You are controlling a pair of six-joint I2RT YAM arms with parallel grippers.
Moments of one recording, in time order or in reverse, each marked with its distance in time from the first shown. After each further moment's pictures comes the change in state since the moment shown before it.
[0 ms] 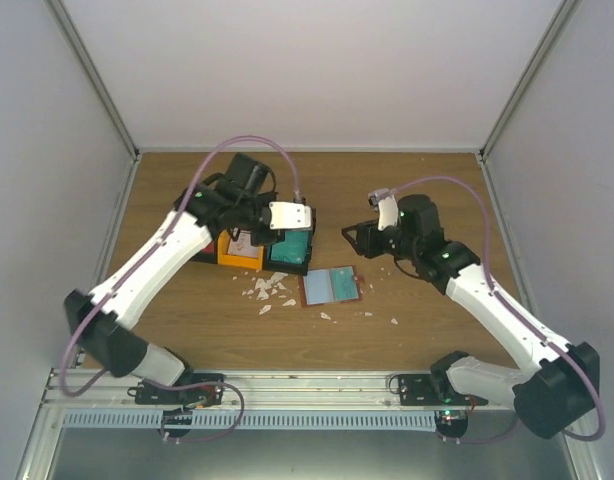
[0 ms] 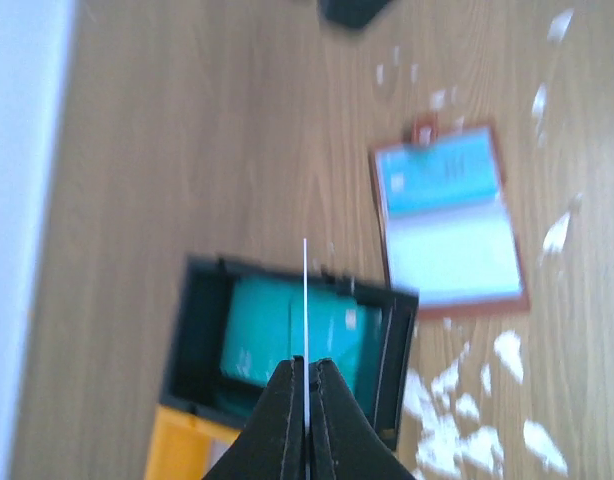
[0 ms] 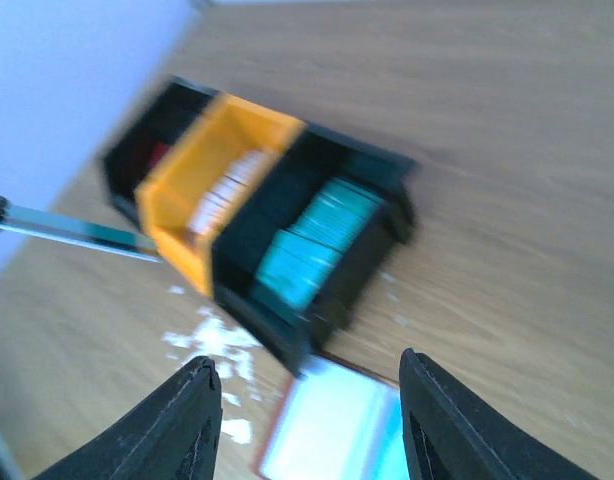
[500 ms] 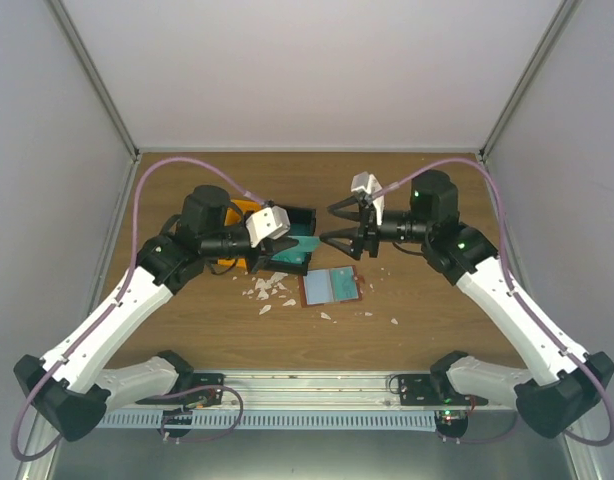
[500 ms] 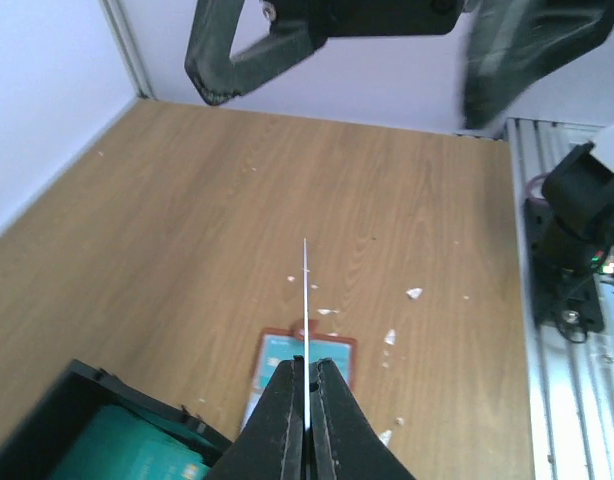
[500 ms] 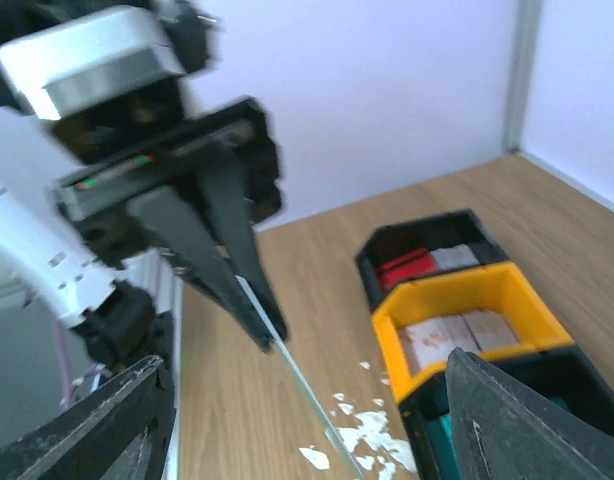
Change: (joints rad) left arm -0.001 -0.451 -0.399 0.458 0.344 -0.586; right arm 0.025 -0.023 0.236 0.052 -0.549 -0.309
